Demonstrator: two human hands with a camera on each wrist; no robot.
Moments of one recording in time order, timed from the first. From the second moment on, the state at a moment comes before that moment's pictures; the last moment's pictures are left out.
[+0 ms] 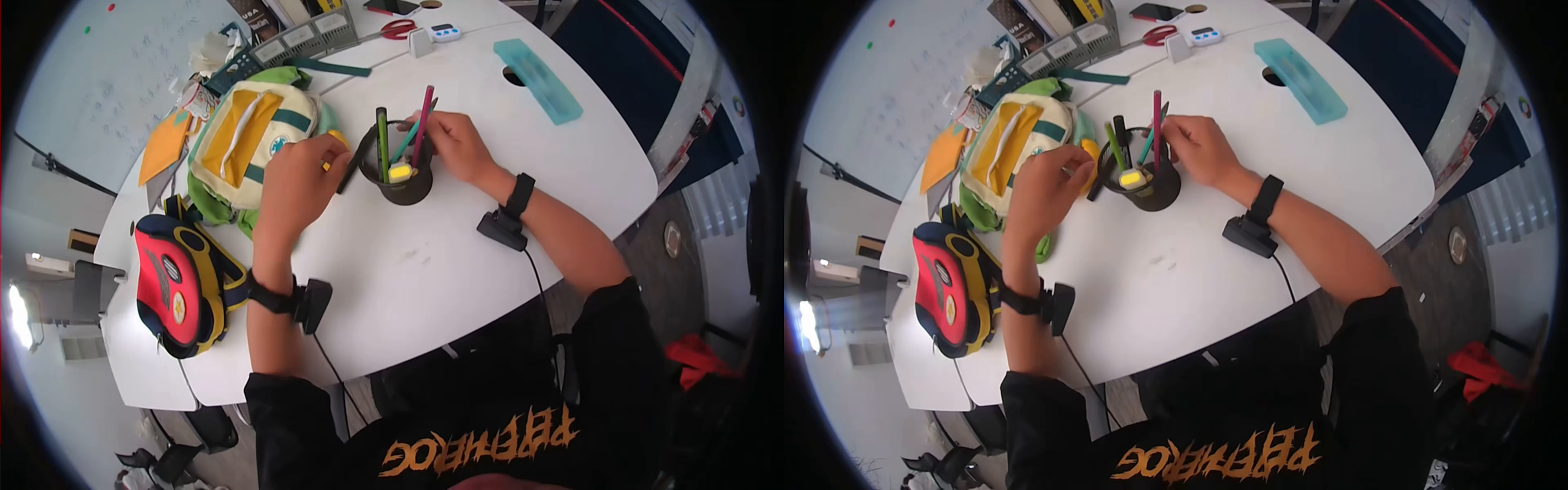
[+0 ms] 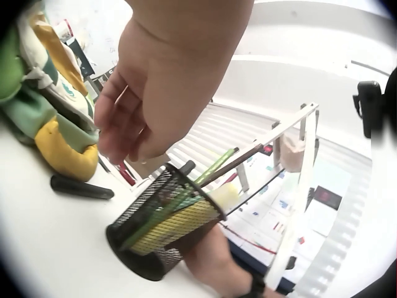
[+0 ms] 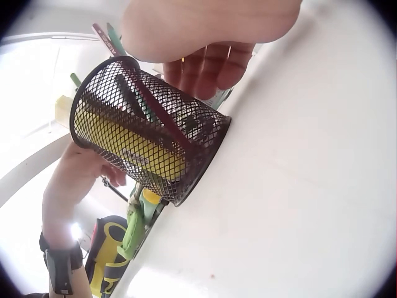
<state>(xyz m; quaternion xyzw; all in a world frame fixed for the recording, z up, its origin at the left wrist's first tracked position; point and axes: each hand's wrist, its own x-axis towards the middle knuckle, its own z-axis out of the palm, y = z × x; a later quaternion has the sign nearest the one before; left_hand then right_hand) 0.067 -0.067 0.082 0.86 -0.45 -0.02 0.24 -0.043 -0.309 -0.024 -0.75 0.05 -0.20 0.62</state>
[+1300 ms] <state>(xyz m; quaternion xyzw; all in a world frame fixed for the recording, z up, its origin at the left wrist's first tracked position) 0.034 -0.077 0.116 0.81 -0.42 -0.01 0.42 -0.038 -0.309 -0.024 -0.75 0.04 -0.25 0.61</state>
